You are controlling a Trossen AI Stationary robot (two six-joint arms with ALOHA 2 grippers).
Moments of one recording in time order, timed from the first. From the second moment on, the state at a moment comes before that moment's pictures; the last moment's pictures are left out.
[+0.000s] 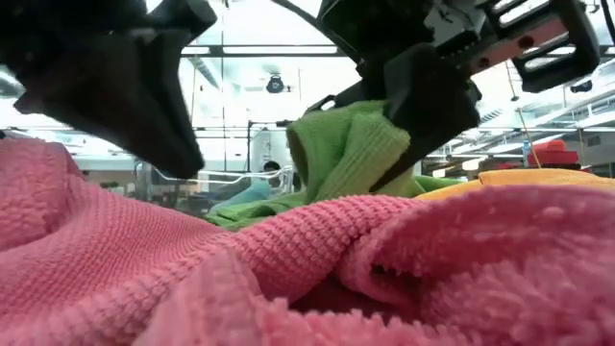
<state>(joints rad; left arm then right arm) -0.72 2.00 1.38 -0.70 -0.70 -0.30 0.31 1.94 1.17 -0.11 -0.29 -0.16</state>
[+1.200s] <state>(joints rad) -0.70 2.08 1.09 0.23 -0.85 -0.30 0.32 1.94 1.17 -0.09 -0.25 -0.13</state>
